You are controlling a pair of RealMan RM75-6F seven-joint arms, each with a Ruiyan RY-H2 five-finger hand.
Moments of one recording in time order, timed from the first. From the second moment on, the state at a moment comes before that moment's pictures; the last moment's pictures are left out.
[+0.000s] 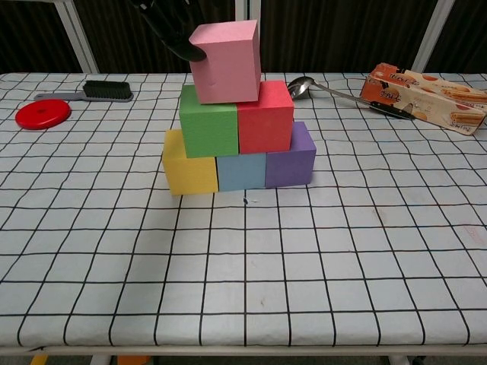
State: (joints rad) left arm -1.14 -1.32 -0.33 -2.08 0.34 1.27 0.62; right arm 0.40 -1.04 0.33 -1.83 -1.09 1.24 0.13
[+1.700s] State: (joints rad) left arm -1.00 -1.08 -0.24 -2.27 0.46 1.27 0.60; right arm 0.42 -0.98 0.37 -1.96 -1.07 1.21 0.05
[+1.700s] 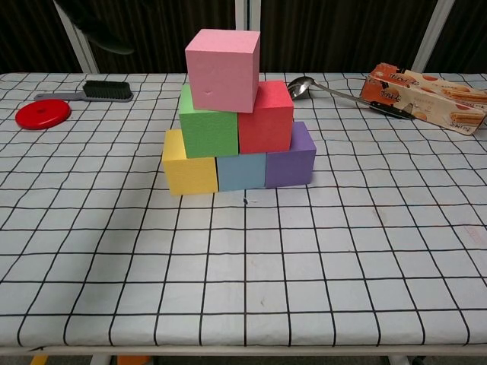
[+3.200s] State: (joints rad) left arm -0.29 -1.15 0.00 -1.46 1.32 1.30 -0.38; right arm 1.22 -1.34 0.41 -2.07 -0.17 1.24 -0.56
